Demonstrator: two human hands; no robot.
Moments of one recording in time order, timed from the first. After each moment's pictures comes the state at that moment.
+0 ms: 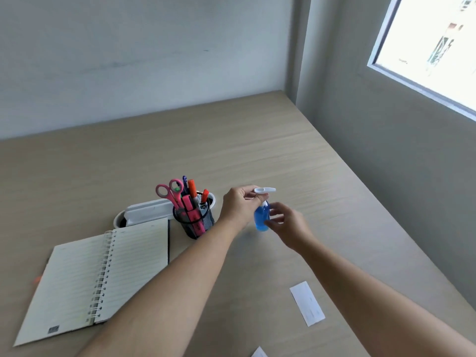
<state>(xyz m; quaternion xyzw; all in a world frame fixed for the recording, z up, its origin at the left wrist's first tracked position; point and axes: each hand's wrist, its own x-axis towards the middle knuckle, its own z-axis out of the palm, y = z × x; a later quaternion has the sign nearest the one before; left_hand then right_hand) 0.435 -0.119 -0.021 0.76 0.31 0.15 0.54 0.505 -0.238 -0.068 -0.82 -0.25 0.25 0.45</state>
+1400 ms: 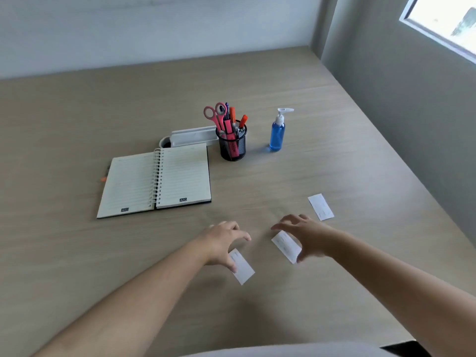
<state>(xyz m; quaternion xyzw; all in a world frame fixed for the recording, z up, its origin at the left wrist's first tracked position) 0.155 -0.174 -0.078 0.93 0.15 -0.25 0.21 0.330 -0.349 -0.069 -0.78 -0.54 0.31 -0.07</state>
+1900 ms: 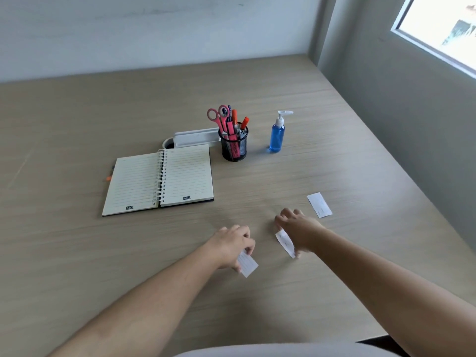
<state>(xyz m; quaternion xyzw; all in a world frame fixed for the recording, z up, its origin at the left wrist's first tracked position) 0.151 -0.193 -0.088 0.97 0.07 -0.22 0.12 0.310 -0.334 -0.072 -0.81 -0.52 0.23 -0.14</state>
